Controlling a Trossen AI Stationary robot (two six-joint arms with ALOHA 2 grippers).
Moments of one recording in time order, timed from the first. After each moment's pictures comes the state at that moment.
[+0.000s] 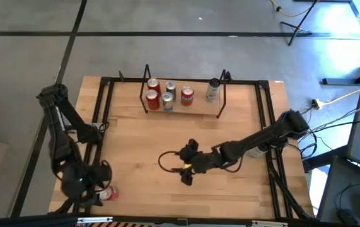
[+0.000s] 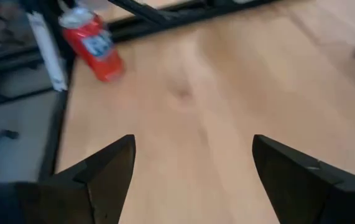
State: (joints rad) left arm -1.11 1.18 1.04 -0.79 -0.09 -1.48; right arm 0.41 1.80 1.32 -0.11 0.35 0.49
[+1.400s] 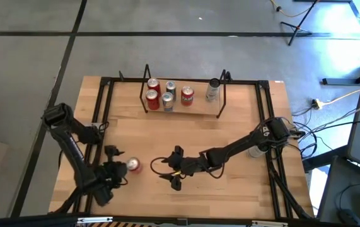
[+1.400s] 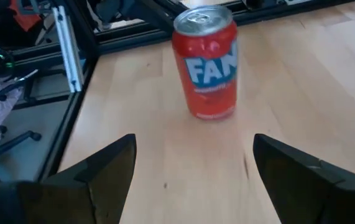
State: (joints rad) left arm -1.01 1.59 1.04 -1.31 -0.65 -1.14; right arm 0.37 2.03 1.32 0.25 0.25 0.39
